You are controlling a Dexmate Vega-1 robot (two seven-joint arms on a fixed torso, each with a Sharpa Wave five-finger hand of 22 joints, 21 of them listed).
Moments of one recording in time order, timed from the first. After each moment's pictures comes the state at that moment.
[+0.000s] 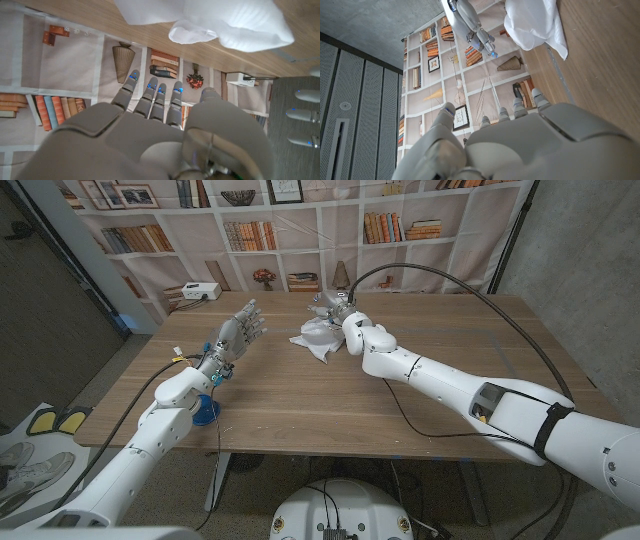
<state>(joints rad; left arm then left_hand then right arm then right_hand) 0.99 0.54 0.13 -1.40 -0.63 -0.28 -0.40 0.12 0.09 0.52 -0.08 0.18 -0.17 -0.17 0.19 0.18 -0.17 0.02 0.22 0.20 -0.09 0.10 0.21 0.20 -0.18 0.20 0.44 0.23 -0.32 -0.28 -1.03 -1.31 -0.58 -0.44 -0.13 0.62 0.16 0.05 0.11 0.21 0.41 -0.03 0.21 0.21 0.23 0.04 0.25 0.27 0.23 -0.02 0.23 0.51 0.27 0.12 0.27 0.20</state>
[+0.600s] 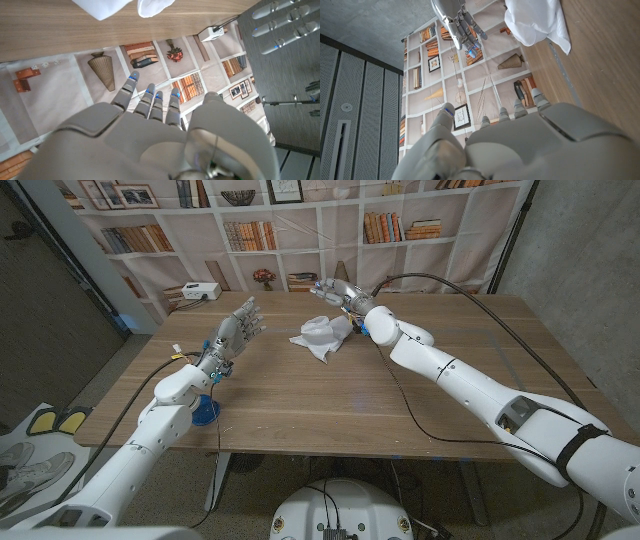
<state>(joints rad) 0.97 0.54 0.13 -1.38 -0.62 -0.30 -0.40 0.11 0.09 0.52 -0.08 0.18 -0.17 -0.17 0.19 0.18 -0.17 0.03 0.22 0.20 -0.14 0.09 0.18 0.20 -0.17 0.15 0.43 0.22 -0.44 -0.38 -0.78 -1.42 -0.23 -0.11 -0.08 0.56 0.14 0.04 0.12 0.21 0.28 -0.05 0.18 0.21 0.13 0.03 0.20 0.26 0.15 0.00 0.20 0.47 0.25 0.12 0.25 0.19</state>
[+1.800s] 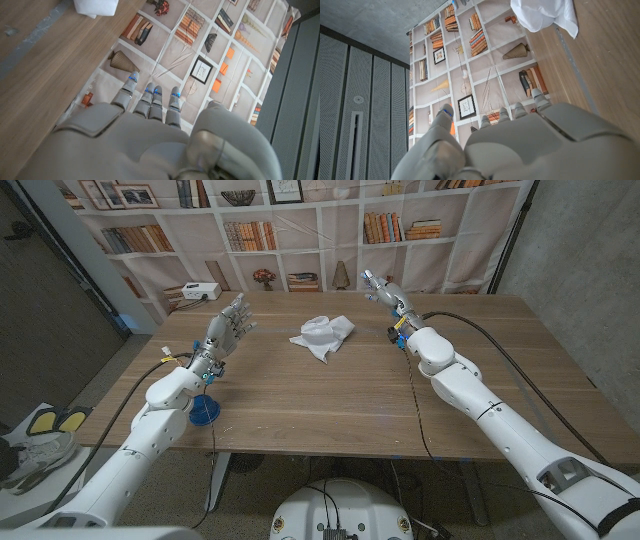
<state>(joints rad) 1.00 0.54 0.09 -1.38 -0.64 -0.35 -0.41 0.10 0.07 0.51 -0.07 0.18 -0.16 -0.17 0.19 0.18 -0.17 0.02 0.22 0.20 -0.17 0.06 0.18 0.19 -0.17 0.16 0.42 0.22 -0.79 -0.44 -0.44 -1.58 0.26 0.13 -0.13 0.42 0.13 0.00 0.15 0.21 0.33 -0.02 0.21 0.20 0.24 0.09 0.23 0.23 0.18 0.02 0.21 0.42 0.26 0.12 0.24 0.19</state>
